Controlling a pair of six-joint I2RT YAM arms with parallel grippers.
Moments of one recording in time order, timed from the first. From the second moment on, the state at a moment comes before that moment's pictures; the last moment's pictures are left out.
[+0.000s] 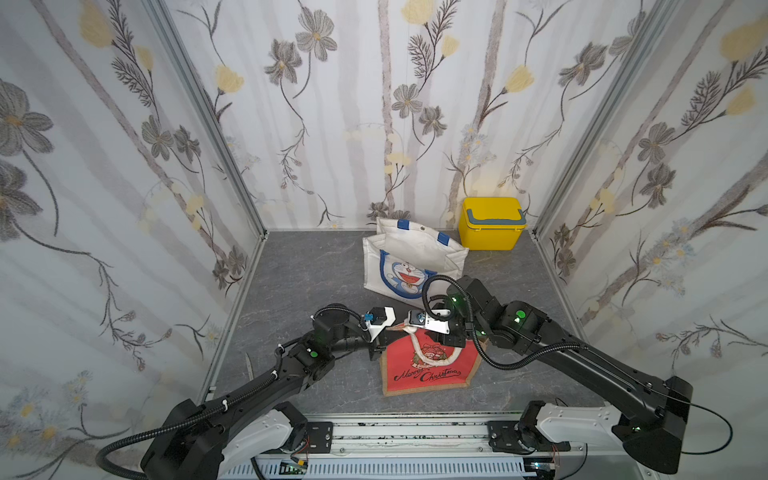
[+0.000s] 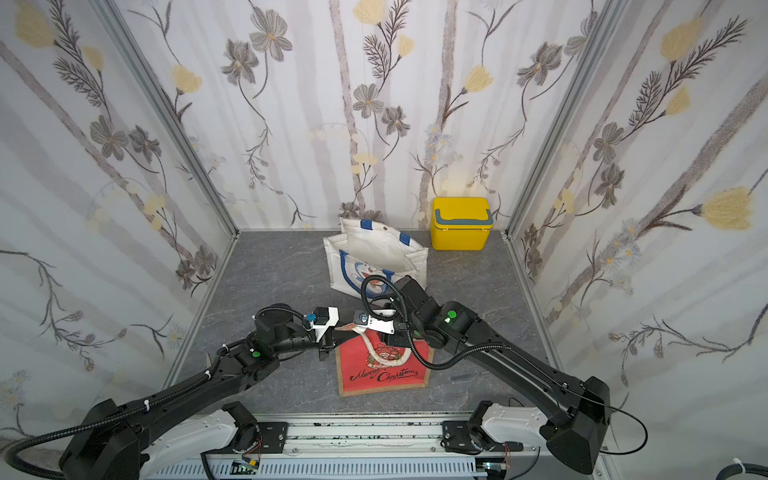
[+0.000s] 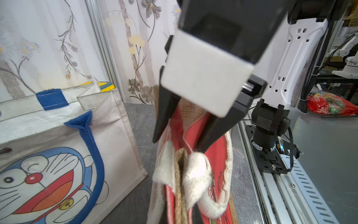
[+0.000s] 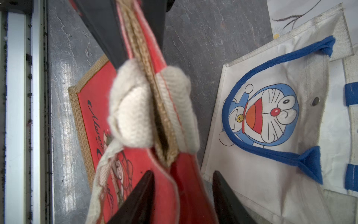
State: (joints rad) left arm -0.68 1.03 0.49 0.37 0.67 0.18; right arm 0.88 1.20 1.14 -0.78 -0.05 -0.69
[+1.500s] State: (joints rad) left arm -0.71 1.08 0.60 0.18 0.50 0.15; right arm 0.85 0.74 0.85 -0.49 0.12 -0.26
